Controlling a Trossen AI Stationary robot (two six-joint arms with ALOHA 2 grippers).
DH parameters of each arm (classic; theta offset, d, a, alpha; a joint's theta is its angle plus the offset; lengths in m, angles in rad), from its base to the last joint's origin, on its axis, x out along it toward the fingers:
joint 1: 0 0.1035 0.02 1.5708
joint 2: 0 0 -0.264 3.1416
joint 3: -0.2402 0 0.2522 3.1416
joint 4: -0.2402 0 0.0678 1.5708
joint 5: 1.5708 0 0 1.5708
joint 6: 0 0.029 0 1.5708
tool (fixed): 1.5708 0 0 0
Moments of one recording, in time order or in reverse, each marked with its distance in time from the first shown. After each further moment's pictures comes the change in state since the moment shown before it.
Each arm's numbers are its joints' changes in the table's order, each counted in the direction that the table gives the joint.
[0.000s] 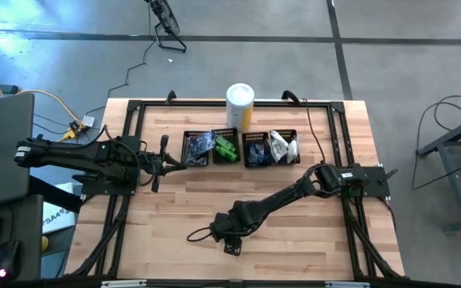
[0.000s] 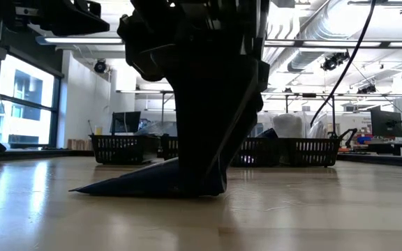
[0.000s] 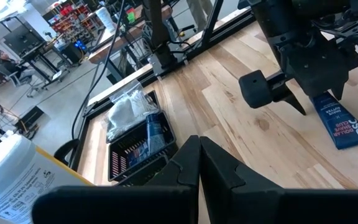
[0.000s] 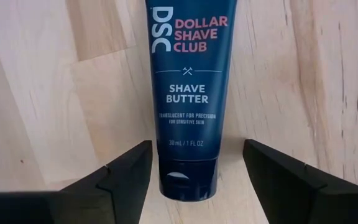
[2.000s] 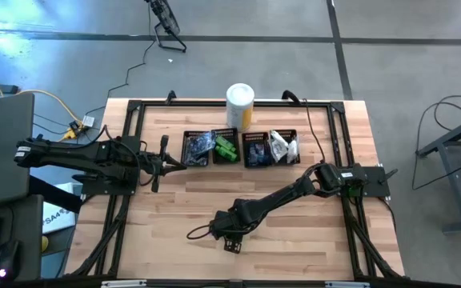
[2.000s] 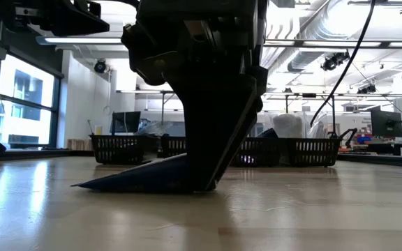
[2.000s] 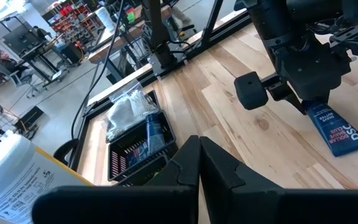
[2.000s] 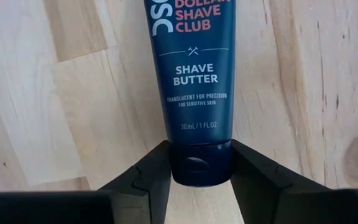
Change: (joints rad) left arm 0.000 0.000 0.001 0.000 0.001 0.000; right arm -0.001 -0.003 0.002 -0.019 -0.004 0.001
